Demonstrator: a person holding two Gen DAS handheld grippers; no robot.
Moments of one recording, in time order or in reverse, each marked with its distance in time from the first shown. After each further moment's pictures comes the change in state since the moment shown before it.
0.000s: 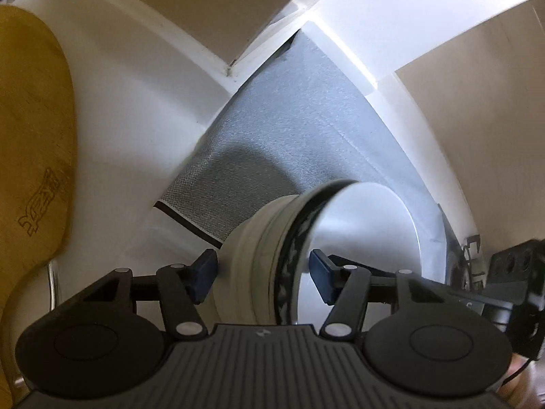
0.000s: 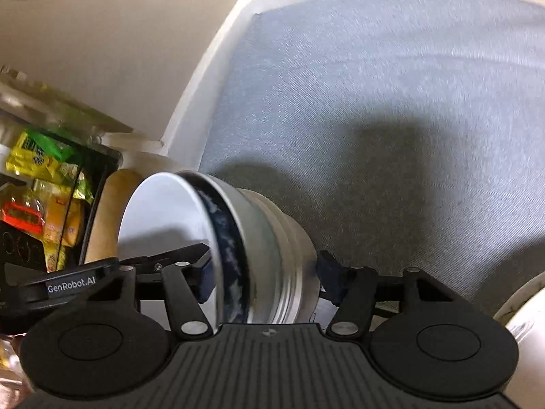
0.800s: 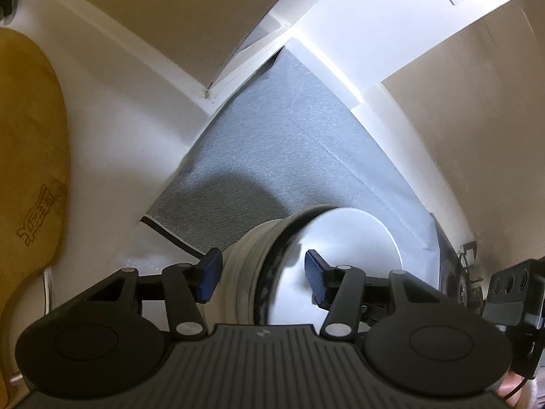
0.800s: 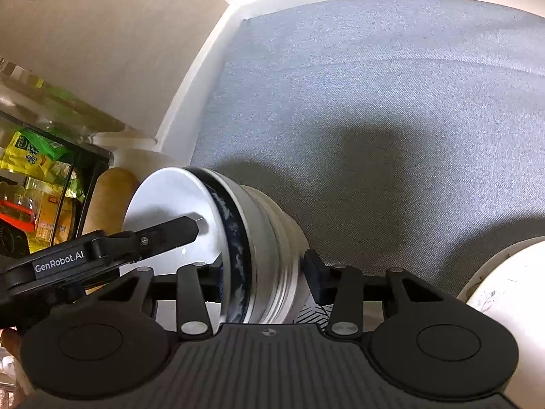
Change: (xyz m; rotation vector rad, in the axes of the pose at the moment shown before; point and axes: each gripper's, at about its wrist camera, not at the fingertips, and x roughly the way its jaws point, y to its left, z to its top) left arm -0.001 -0.013 0.005 -0.002 -0.043 -0.006; right arm -0.010 0.005 -0.006 0.025 -0.007 -0.045
